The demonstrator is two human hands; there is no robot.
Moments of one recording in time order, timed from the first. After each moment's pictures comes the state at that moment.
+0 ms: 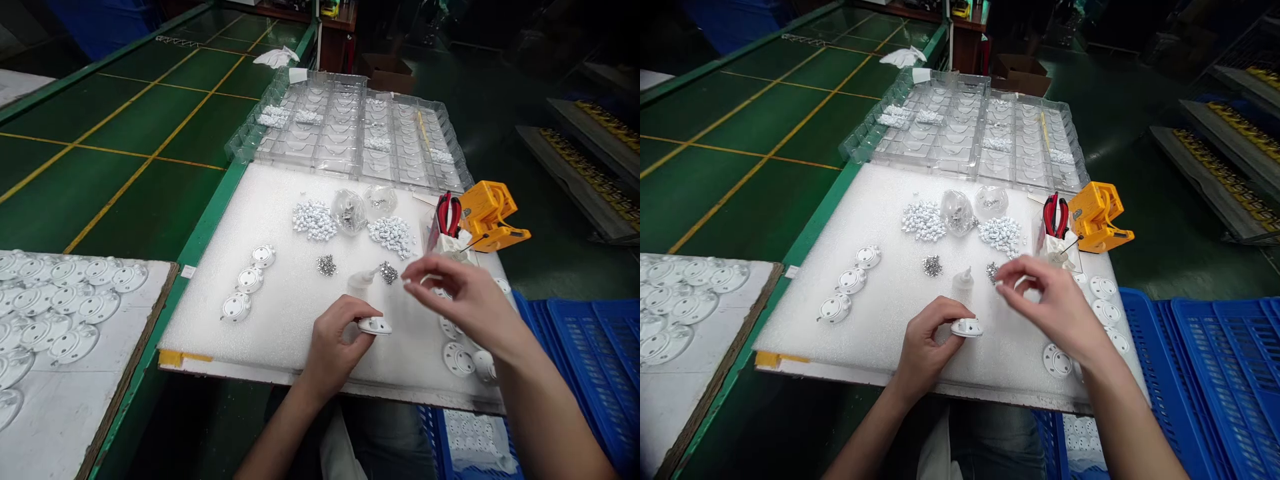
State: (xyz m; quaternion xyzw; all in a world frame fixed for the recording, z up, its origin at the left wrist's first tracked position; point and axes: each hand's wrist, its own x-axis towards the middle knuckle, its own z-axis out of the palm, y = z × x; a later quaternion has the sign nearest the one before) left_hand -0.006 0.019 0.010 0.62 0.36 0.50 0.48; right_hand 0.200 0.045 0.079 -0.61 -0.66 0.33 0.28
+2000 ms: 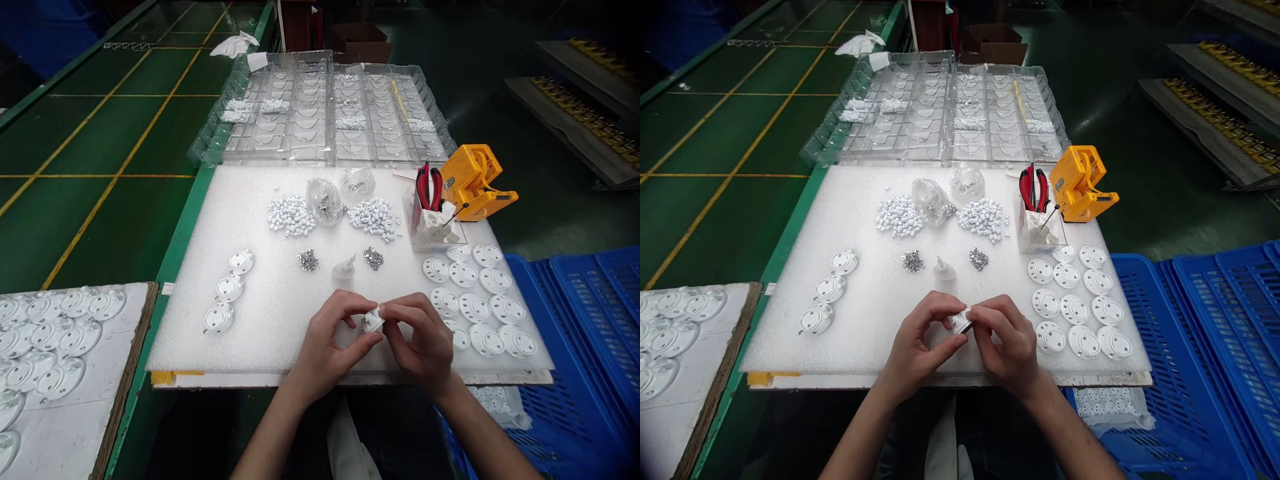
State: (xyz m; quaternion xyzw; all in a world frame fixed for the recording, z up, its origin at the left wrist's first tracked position) left_hand -0.011 0.022 0.013 0.65 0.32 0.39 0.57; right_hand 0.156 -0.021 0.012 -0.53 -0.68 0.07 0.50
